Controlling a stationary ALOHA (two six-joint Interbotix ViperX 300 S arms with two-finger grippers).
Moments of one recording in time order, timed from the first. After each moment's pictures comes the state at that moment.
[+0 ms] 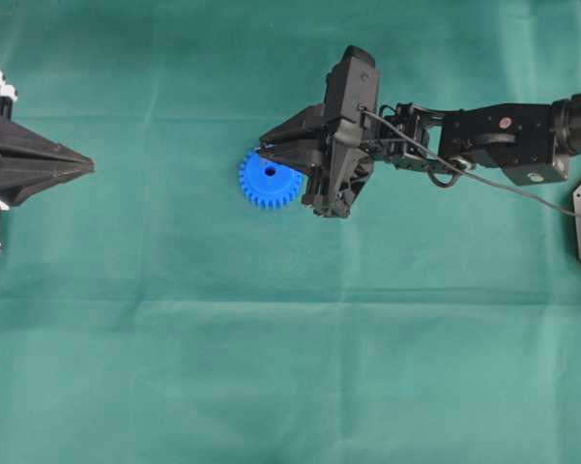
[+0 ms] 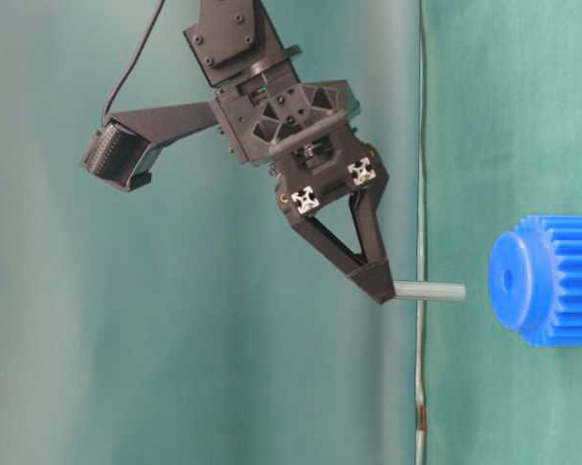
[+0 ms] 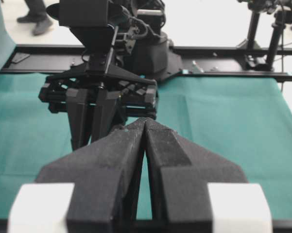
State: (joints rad) left arm 0.00 -0.97 1.18 0.01 -0.22 -0.01; right arm -0.11 0.09 0.65 0.14 -0.32 -0.04
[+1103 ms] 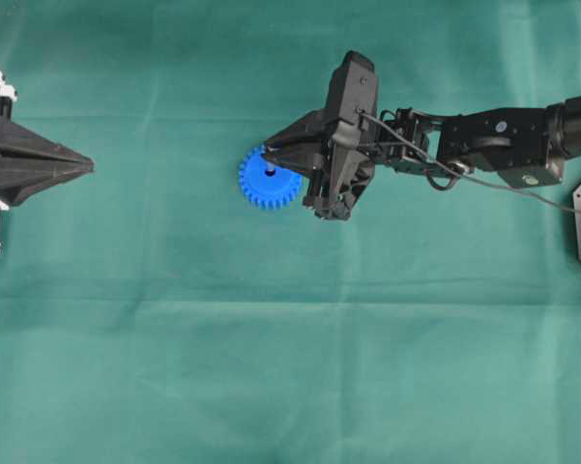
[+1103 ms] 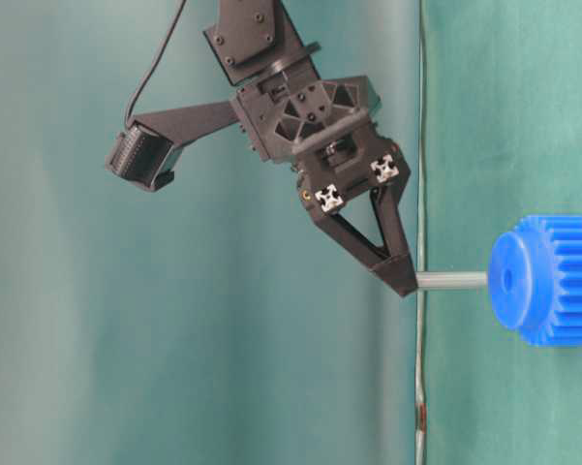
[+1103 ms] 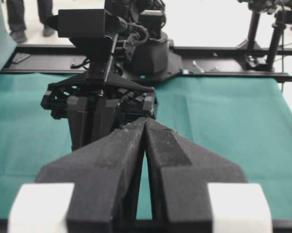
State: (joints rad) left arm 0.00 -0.97 1.18 0.01 -0.22 -0.01; right arm -0.11 0.11 0.66 0.17 -0.33 -0.04
